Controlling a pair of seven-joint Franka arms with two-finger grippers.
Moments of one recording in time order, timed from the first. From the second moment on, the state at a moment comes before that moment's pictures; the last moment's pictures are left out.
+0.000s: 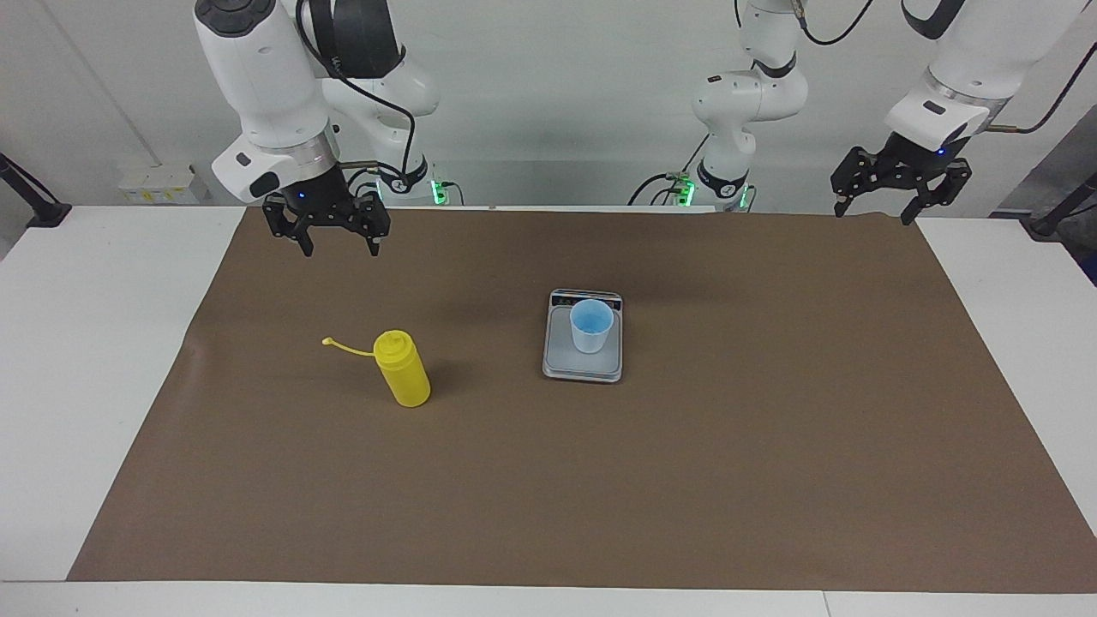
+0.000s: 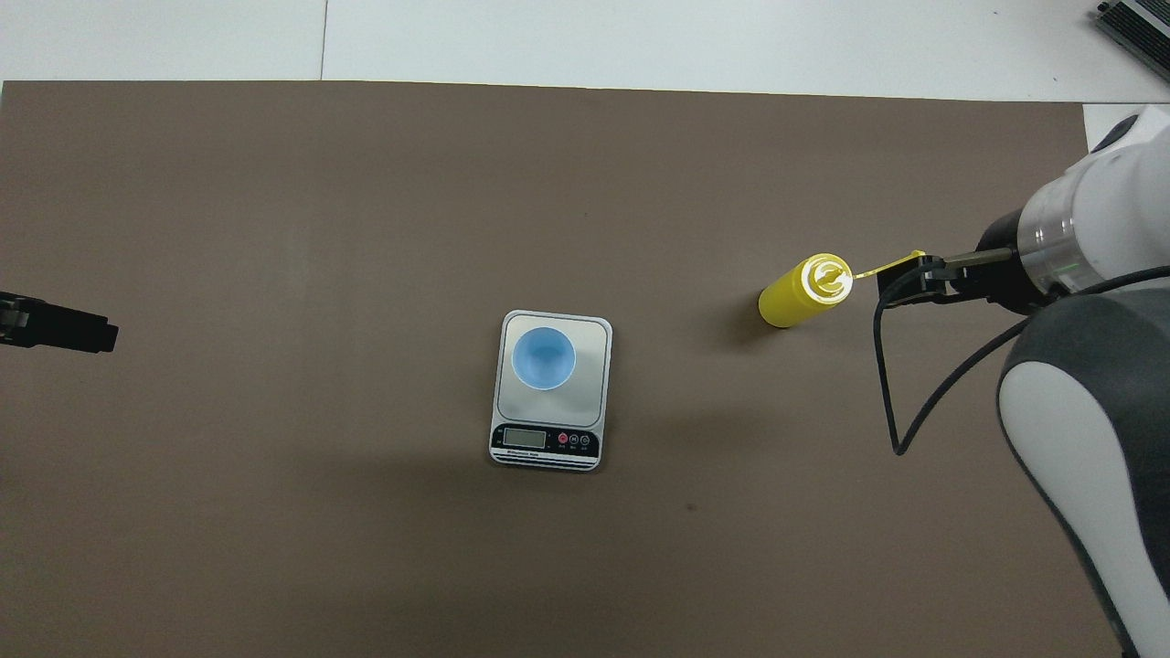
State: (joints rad) left arm 0.07 -0.10 -0.11 -1.63 -0.02 1.53 0.18; right arm -0.06 0.02 0.19 -1.63 -0.03 1.62 0.13
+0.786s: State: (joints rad) left arm 0.07 -0.10 -0.11 -1.63 -0.02 1.53 0.18; right arm -0.06 -0.03 0.19 -1.70 0.02 1.60 0.25
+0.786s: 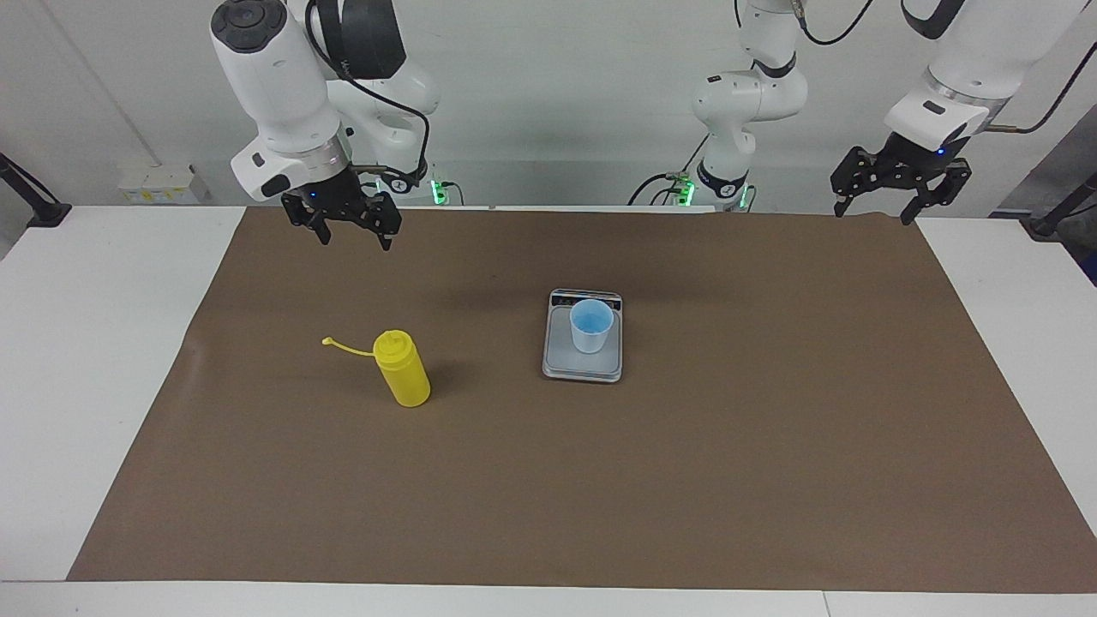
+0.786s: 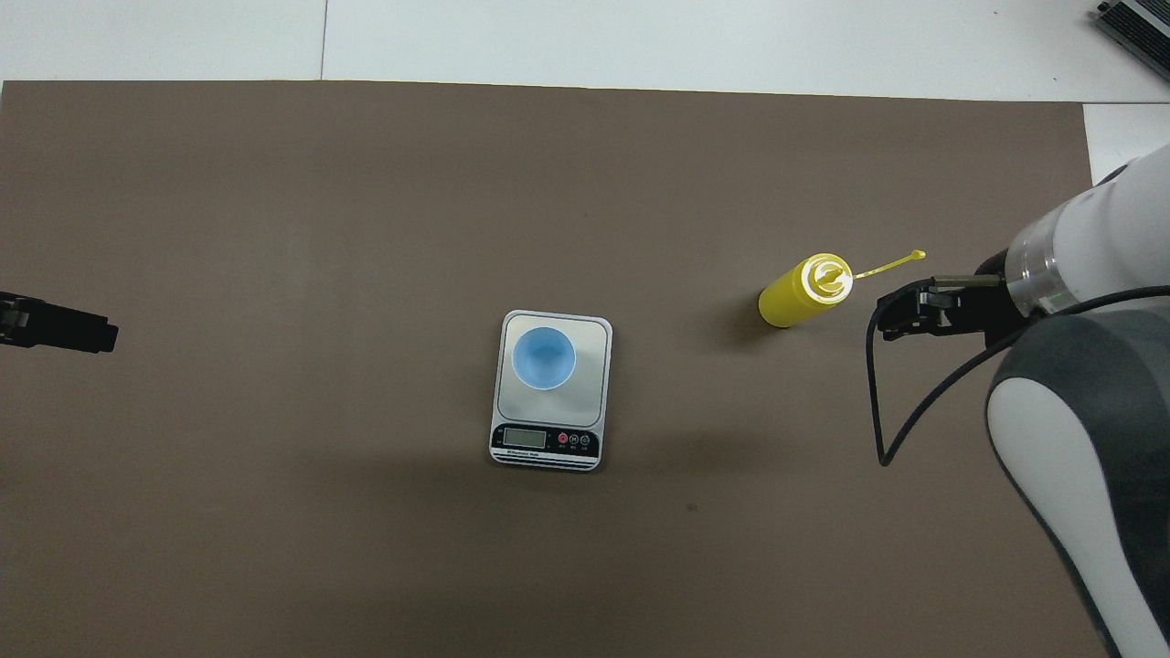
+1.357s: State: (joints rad) left arm 0.07 -0.10 -0.11 -1.63 -0.02 1.53 0.18; right arm -0.06 -0.03 0.19 -1.70 0.02 1.62 0.25
